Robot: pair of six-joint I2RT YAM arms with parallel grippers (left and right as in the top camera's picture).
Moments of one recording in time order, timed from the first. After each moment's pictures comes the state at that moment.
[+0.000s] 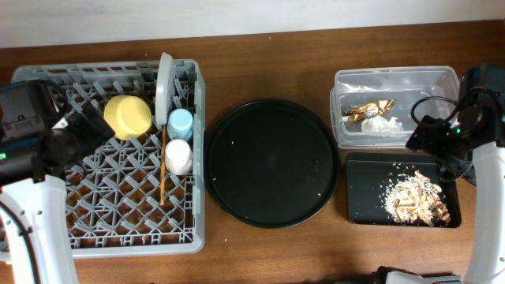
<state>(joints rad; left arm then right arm) 0.25 1.37 1.51 -1.15 -0.07 -0.35 -0.28 1.40 1.56 -1.50 0.16 0.39</state>
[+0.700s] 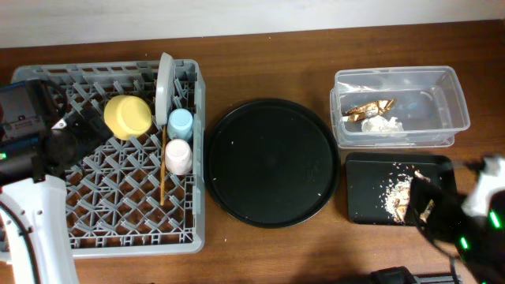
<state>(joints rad) 0.25 1.37 1.51 -1.15 -0.10 -0.35 0.11 0.76 1.55 -1.50 0.22 0.36</state>
